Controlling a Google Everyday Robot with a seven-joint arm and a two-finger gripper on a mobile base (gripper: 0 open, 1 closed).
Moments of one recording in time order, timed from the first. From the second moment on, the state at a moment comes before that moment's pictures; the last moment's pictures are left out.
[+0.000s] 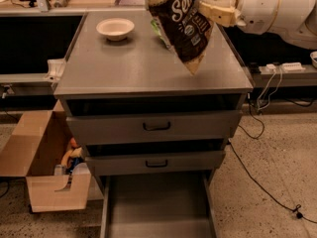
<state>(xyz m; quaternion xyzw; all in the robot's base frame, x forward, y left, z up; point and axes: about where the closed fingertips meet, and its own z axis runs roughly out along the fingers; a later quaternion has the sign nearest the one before) 0.646 -0.128 1.053 -0.52 0.45 0.28 0.67</state>
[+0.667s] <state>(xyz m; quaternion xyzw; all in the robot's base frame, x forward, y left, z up) 0.706 -0.145 1.041 -0.47 0.51 0.27 0.67</state>
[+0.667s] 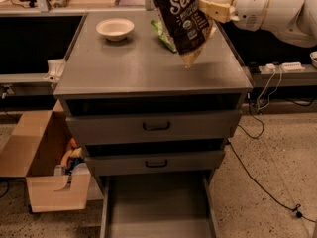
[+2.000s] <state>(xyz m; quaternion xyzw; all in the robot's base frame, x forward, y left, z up) 0.756 -0.158 0.984 -0.45 0.60 0.25 0.61</state>
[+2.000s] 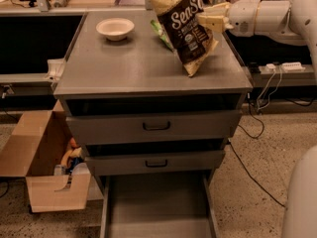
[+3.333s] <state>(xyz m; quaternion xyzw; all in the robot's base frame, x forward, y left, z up) 0.756 -0.158 0.984 -0.45 0.60 0.25 0.61</state>
